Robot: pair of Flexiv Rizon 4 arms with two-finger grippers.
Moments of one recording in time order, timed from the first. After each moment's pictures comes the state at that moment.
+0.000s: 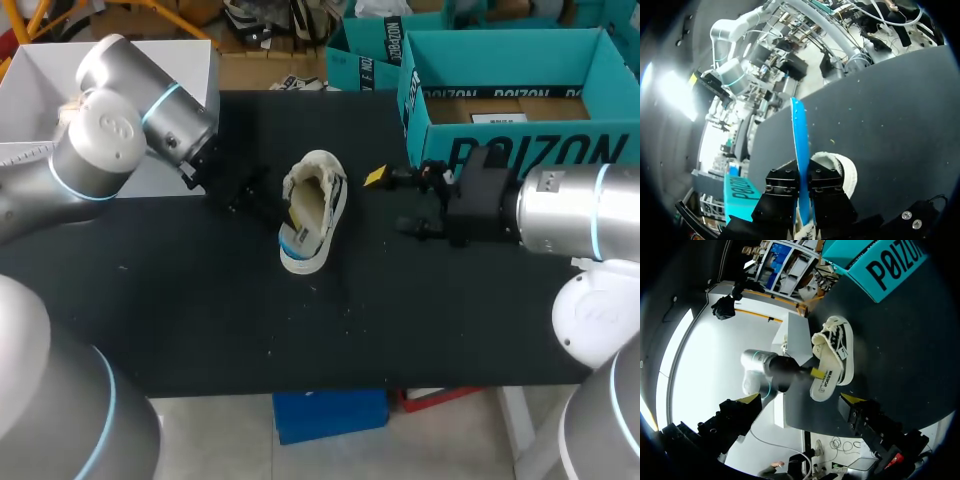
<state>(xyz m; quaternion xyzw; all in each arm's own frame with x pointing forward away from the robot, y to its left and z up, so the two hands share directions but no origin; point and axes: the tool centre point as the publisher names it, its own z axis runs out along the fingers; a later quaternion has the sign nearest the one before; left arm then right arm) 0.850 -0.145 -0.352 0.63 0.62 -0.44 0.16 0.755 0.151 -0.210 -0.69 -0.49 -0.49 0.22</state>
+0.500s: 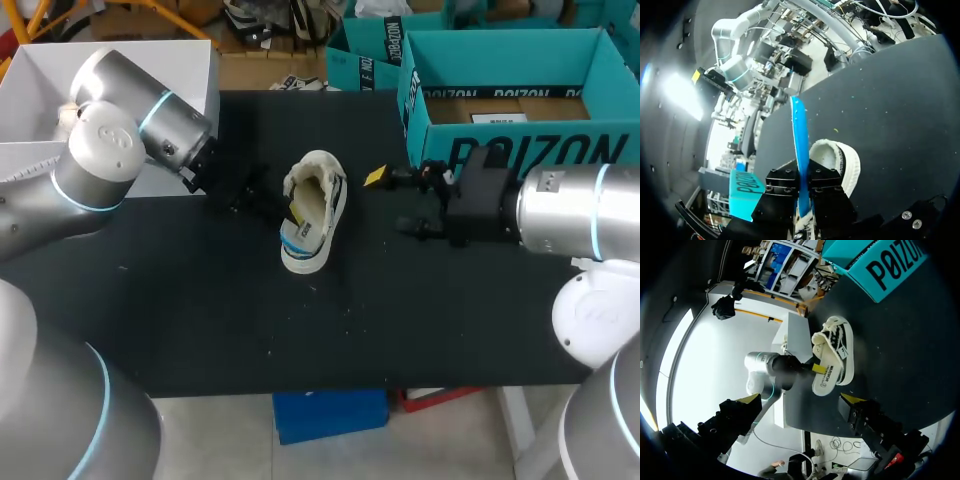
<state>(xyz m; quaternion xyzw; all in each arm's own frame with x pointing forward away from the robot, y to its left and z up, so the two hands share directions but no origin) 0.865 -0.147 -0.357 0.62 0.61 -0.45 0.20 0.755 0.151 -0.210 -0.69 -0.49 -0.49 0.22</state>
